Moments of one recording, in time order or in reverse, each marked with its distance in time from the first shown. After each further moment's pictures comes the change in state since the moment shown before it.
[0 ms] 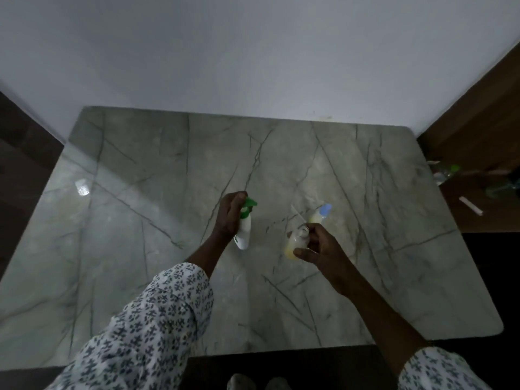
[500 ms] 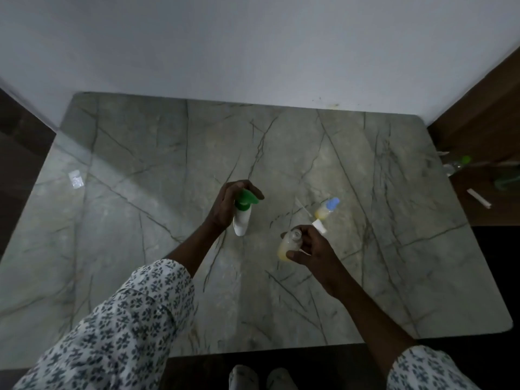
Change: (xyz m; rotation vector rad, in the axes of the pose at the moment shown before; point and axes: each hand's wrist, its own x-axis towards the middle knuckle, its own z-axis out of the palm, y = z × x) left_hand 0.014 0.001 -0.018 0.025 -0.276 -0.002; right_hand 0.011 0.022 0.027 0.031 -0.001 0.035
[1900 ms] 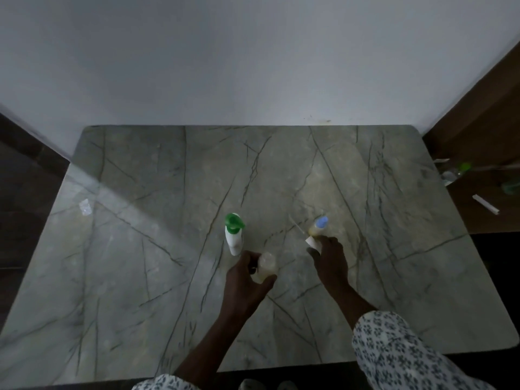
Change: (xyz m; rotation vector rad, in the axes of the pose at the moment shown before) left_hand -0.109 0.050 0.089 0.350 0.237 -0.318; right_hand 0.052 0.048 -0.053 -0.838 0.466 0.017
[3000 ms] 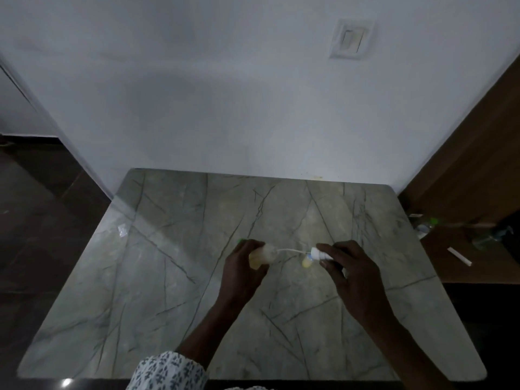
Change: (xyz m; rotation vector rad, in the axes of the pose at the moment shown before) left_hand -0.016 0.101 -0.073 0.054 0.175 0.335; right_hand -0.126 -0.105 -0.225 0.197 0.308 -0.705
